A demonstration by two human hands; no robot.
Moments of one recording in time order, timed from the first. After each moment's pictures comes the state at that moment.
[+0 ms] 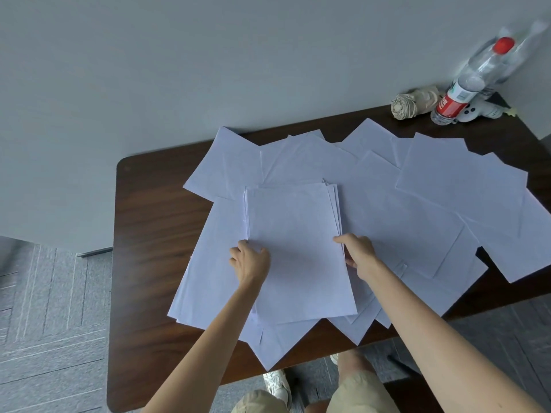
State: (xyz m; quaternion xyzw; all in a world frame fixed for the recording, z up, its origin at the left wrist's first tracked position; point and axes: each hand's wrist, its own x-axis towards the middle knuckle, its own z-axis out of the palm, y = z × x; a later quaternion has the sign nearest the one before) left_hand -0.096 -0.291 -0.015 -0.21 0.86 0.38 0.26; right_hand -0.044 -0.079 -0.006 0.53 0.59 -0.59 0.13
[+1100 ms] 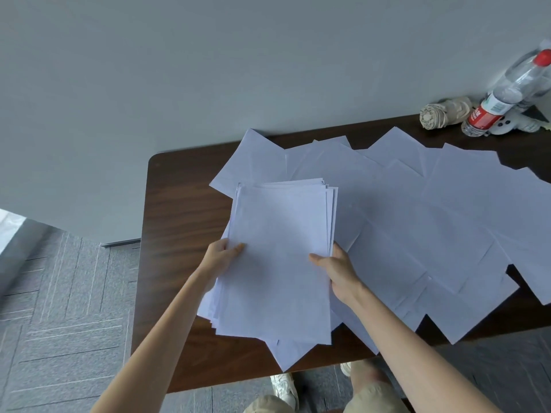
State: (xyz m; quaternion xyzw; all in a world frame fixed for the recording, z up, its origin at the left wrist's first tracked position) left_hand -0.134 -0.411 -0.001 -0.17 0.76 0.54 0.31; right_hand -0.043 -0.169 -0.002 0.35 0.58 -0.73 0.10
